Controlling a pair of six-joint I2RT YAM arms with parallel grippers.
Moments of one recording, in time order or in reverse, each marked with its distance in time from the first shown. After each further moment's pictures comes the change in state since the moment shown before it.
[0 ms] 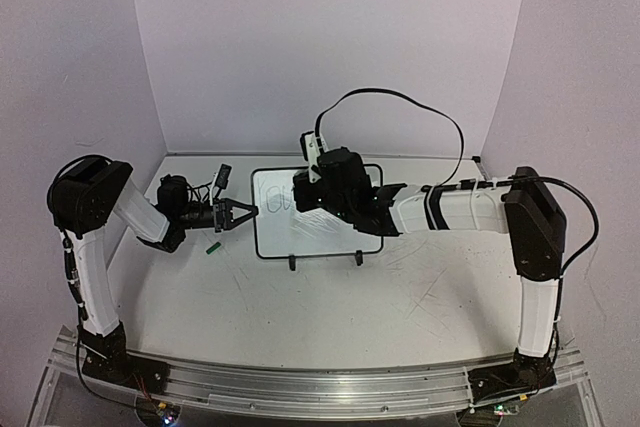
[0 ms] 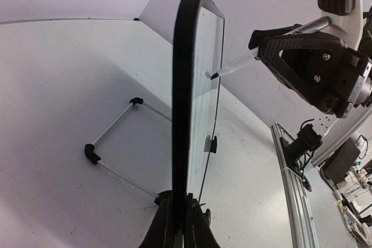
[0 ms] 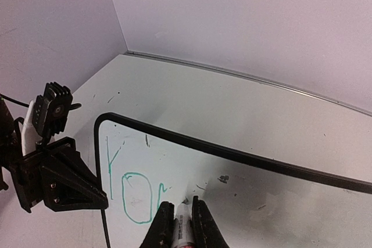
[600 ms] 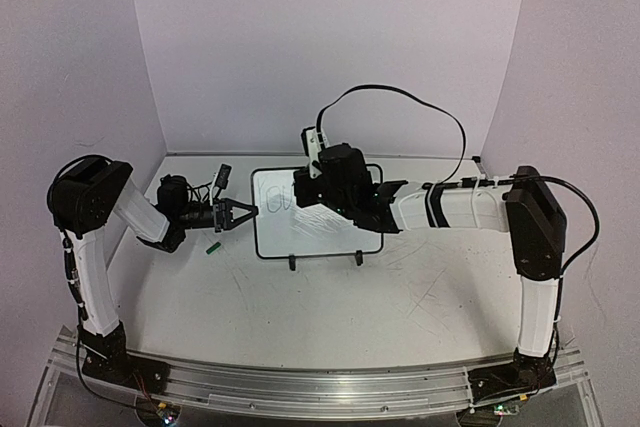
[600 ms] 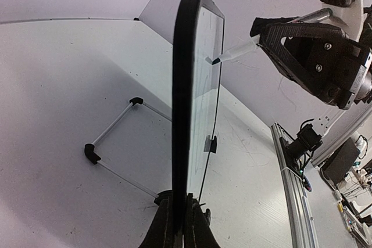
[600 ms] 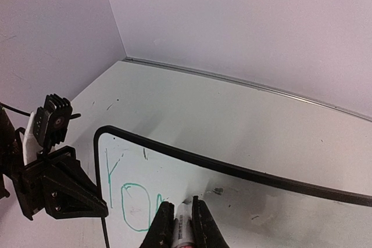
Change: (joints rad) left arm 0.000 0.000 0.000 0.000 0.000 -0.001; right arm -0.007 0.000 0.018 0.000 0.002 -0.002
